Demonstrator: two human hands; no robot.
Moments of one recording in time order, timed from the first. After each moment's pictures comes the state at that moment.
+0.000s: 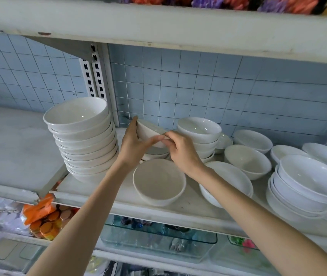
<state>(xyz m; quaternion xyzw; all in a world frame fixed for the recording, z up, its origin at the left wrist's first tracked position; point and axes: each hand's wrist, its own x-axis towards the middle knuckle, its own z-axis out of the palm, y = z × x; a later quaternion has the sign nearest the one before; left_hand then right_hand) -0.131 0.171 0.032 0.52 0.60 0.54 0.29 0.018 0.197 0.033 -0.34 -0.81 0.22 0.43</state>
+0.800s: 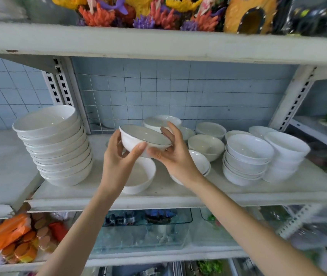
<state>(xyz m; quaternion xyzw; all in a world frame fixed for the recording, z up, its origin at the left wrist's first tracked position) -0.066 0.068 0.059 0.56 0.42 0.64 0.31 0.082 0.096 0.058 -0.33 -0.66 0.47 0.49</state>
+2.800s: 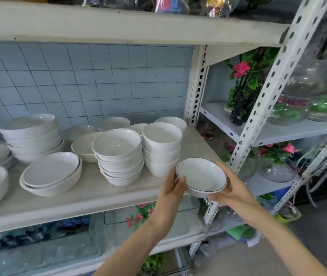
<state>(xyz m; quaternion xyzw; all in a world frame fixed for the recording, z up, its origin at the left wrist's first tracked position) 0.337 0.052 -0.021 0.52 0.30 0.49 0.63 0.512 0.018 0.008 -0.50 -0.55 0.47 0.47</state>
